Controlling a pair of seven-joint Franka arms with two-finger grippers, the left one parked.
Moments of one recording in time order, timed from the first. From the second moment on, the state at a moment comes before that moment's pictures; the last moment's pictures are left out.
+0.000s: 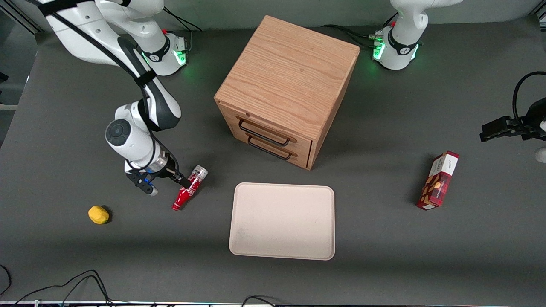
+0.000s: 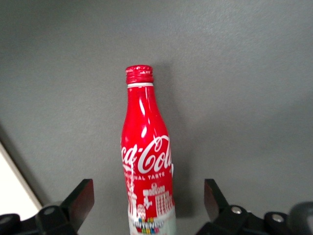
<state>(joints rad) 0.11 0.41 0.14 -2.12 0.01 2.66 0.88</state>
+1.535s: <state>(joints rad) 0.14 0.52 0.13 -2.10 -0.07 2.75 0.91</state>
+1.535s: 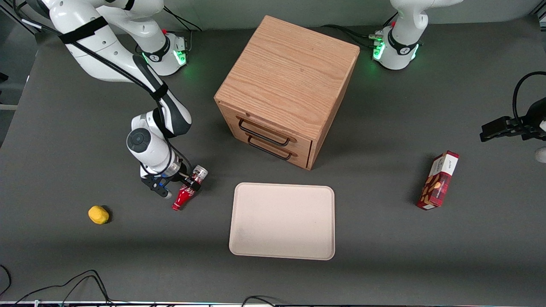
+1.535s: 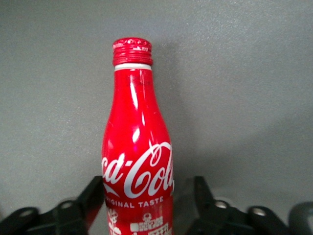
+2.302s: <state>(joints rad) 0.14 0.52 0.13 -2.10 -0.07 2.75 0.91</state>
